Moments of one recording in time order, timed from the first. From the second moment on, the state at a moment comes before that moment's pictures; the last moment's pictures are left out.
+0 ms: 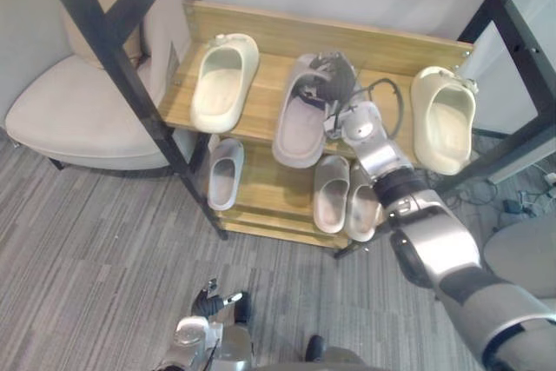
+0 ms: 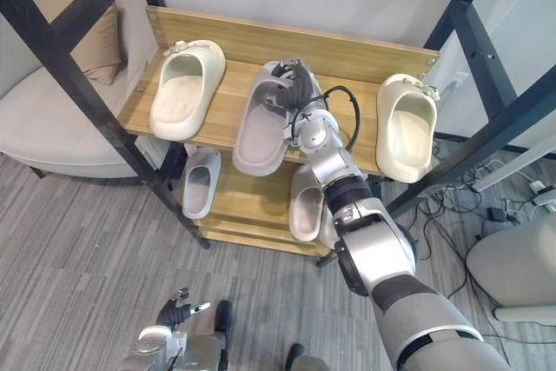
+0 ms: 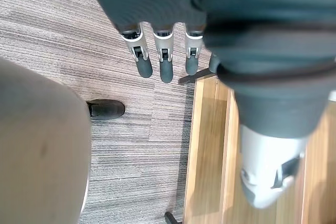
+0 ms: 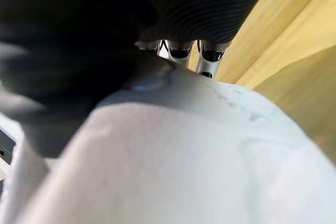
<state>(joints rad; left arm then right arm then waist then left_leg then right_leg) -0.01 0.15 -0.15 0.99 -0.16 -0.14 0.08 -1.07 -0.19 0.18 0.84 -0.25 -0.05 -0.20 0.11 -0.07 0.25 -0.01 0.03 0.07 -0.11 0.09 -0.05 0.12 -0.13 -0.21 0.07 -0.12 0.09</state>
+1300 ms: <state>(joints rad) 0.02 0.15 -0.18 1.03 -0.06 -0.14 0.06 -0.30 -0.20 0.24 -0.23 -0.02 -0.25 -0.10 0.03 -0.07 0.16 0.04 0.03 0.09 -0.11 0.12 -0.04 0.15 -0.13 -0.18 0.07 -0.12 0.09</state>
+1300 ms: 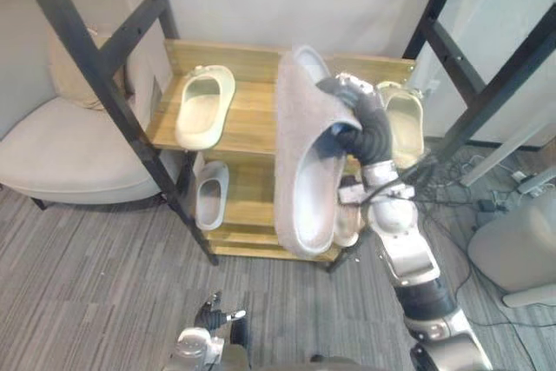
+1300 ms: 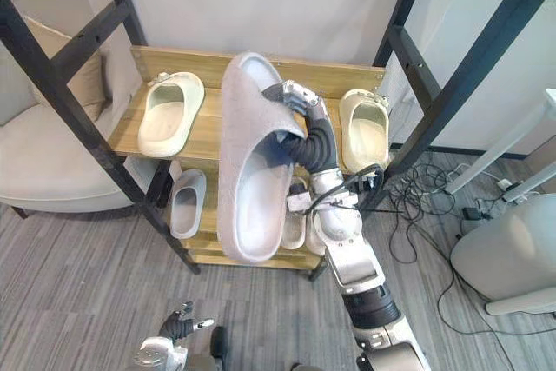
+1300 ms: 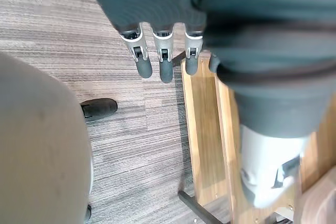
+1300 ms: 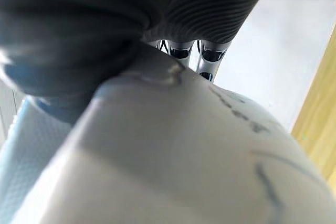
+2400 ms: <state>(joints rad) -0.17 0.17 -0.17 0.83 -0.20 -0.24 0.08 -0.57 -0.44 0.39 0.24 -0.06 -0.22 -0.09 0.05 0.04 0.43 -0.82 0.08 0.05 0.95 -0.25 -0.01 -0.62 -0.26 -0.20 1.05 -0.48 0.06</state>
